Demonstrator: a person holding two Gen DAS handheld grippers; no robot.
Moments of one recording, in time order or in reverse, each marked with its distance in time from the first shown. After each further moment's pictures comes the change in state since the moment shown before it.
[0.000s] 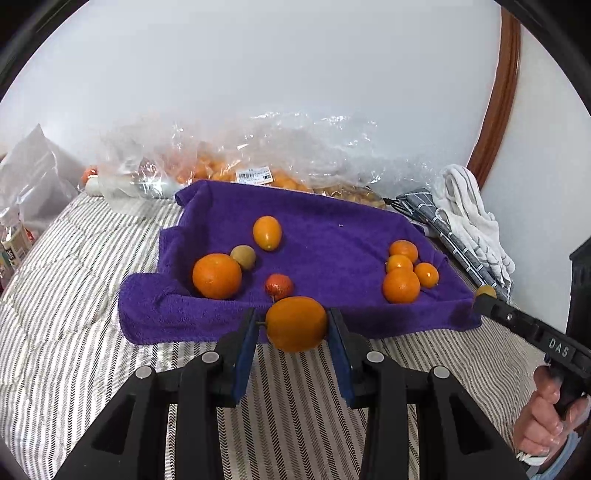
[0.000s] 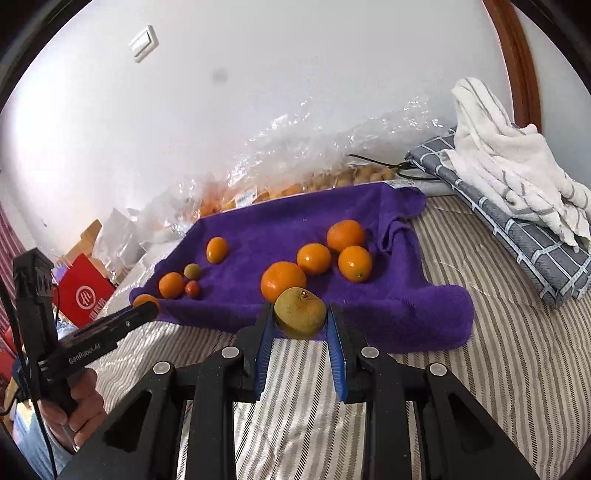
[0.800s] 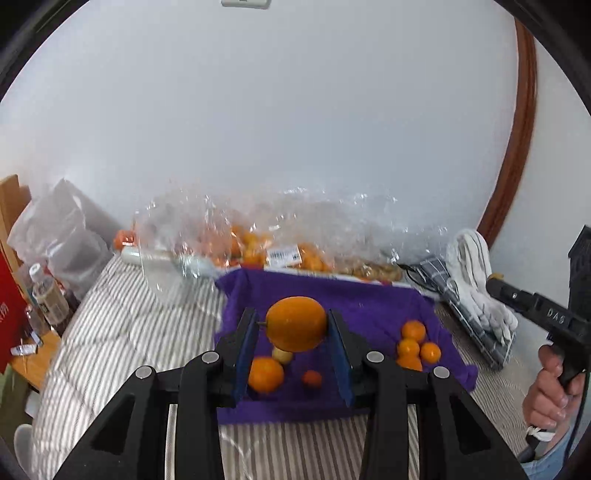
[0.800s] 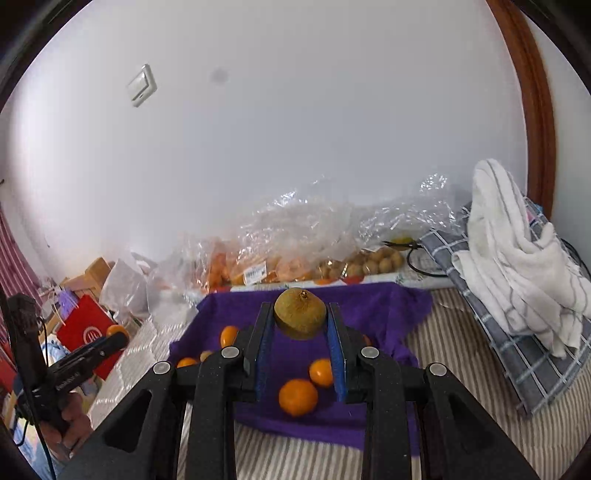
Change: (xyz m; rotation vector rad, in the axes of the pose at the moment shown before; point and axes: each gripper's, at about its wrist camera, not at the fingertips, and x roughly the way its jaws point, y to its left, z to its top) left arm -0.044 0.022 0.089 -0.037 -0.107 0.064; right arm -0.006 0.012 0.113 -0.003 -0.087 0.012
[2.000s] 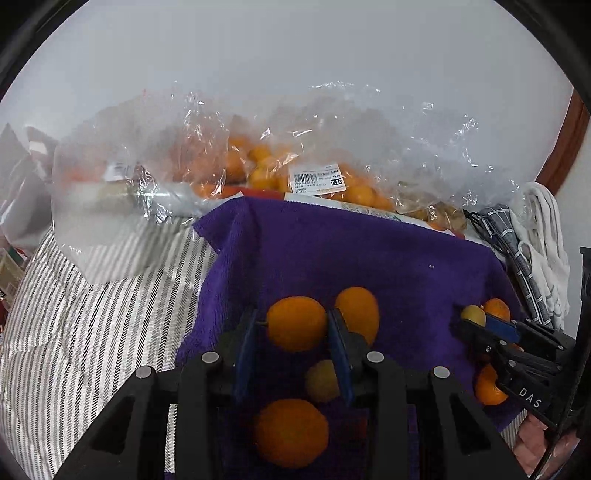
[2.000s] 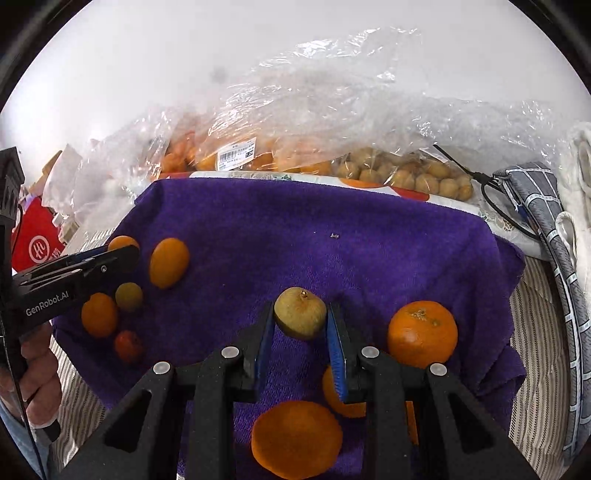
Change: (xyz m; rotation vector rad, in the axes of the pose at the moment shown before) left arm 0.155 0.019 -0.022 -0.021 0.288 0.058; right arm 0.165 0.021 -0.050 -0.201 0.363 -0.107
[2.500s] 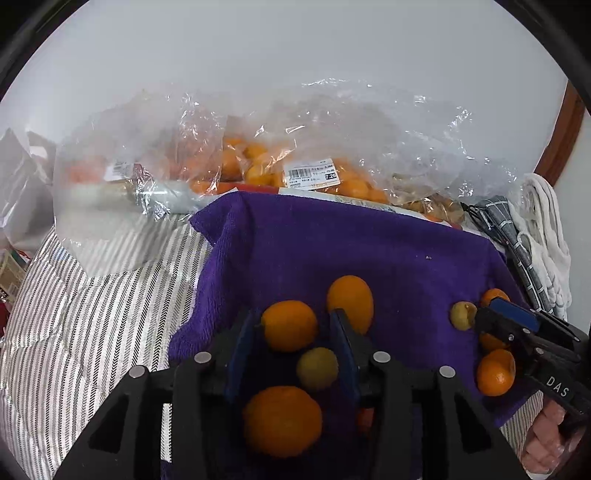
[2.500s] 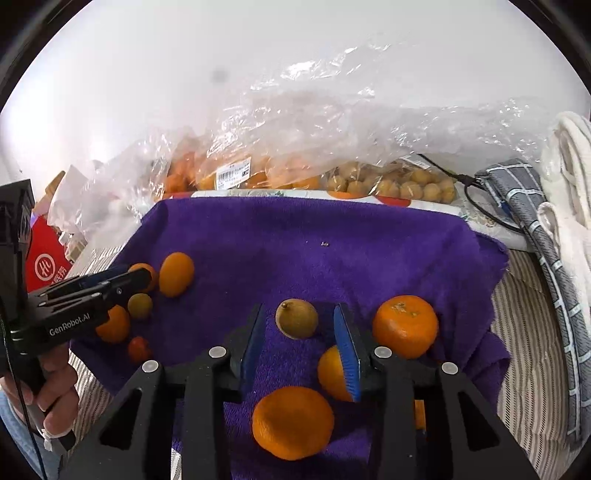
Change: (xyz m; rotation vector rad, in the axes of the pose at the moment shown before) left arm -0.004 -0.008 -0.007 0.027 -0.012 0.010; right arm -0.022 -0.009 -0.005 0.056 -0.060 0.011
